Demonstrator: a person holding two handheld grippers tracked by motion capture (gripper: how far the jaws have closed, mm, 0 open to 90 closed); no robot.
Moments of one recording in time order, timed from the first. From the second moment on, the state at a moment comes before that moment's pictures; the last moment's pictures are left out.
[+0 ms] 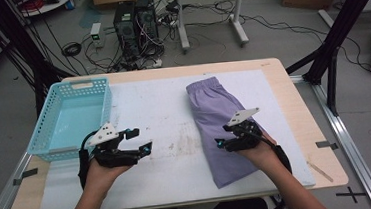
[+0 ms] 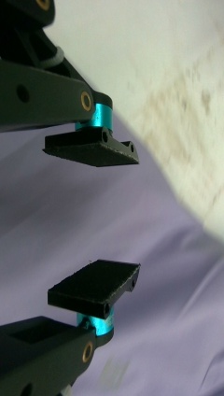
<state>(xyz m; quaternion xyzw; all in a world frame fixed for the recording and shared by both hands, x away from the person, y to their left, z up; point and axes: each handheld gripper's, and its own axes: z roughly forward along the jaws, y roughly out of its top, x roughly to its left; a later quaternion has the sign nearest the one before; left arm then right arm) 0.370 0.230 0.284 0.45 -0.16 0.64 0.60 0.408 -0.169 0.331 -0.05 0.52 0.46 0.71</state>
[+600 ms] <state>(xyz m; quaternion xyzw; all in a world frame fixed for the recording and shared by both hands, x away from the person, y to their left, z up) 0.372 0.229 0.286 0.45 -0.16 0.64 0.60 0.436 -0.134 0.304 0.00 0.57 0.42 0.70</state>
